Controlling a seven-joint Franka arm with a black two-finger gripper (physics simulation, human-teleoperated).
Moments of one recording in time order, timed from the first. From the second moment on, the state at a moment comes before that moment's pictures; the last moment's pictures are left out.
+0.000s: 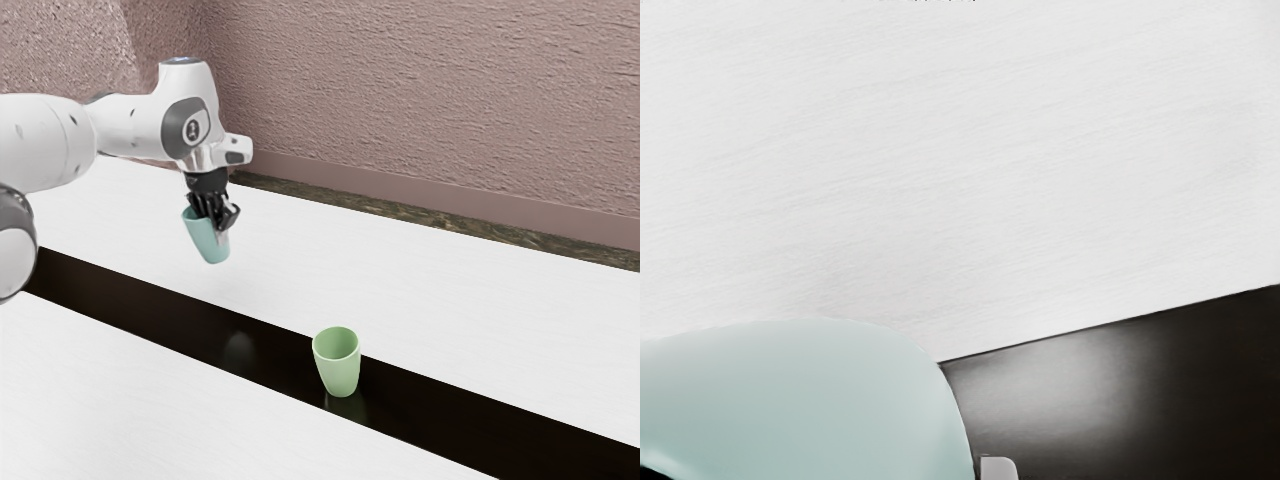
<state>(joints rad) -0.16 0.41 0.28 -1.56 -0.11 1.90 0.39</state>
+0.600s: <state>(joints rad) -0.39 0.41 0.22 -1.53 -0.05 1.79 0.24</state>
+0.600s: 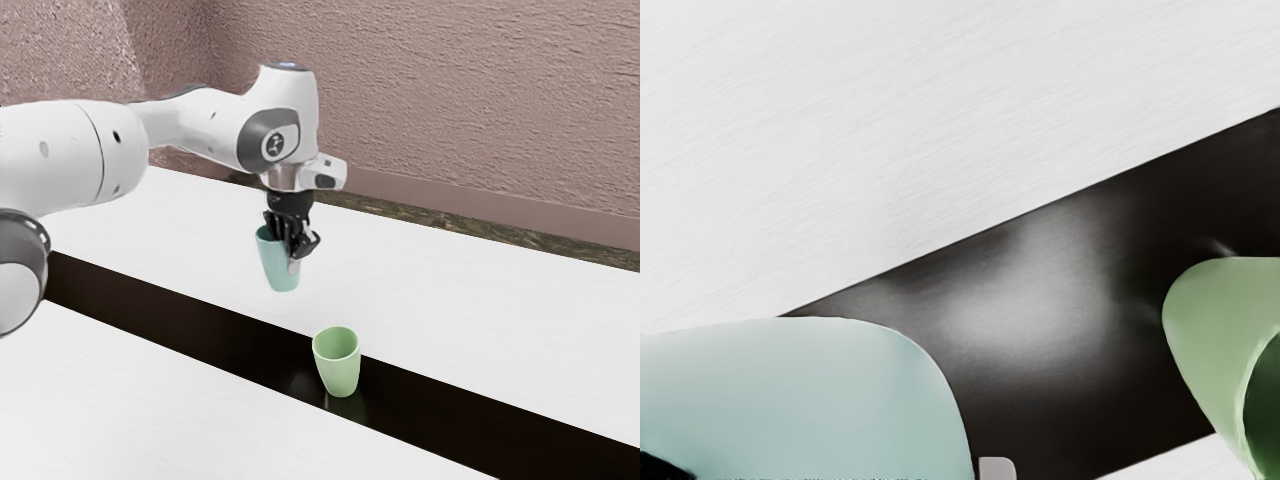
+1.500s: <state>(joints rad) -0.55 0.29 0.19 -1.72 -0.05 1.91 0.06</state>
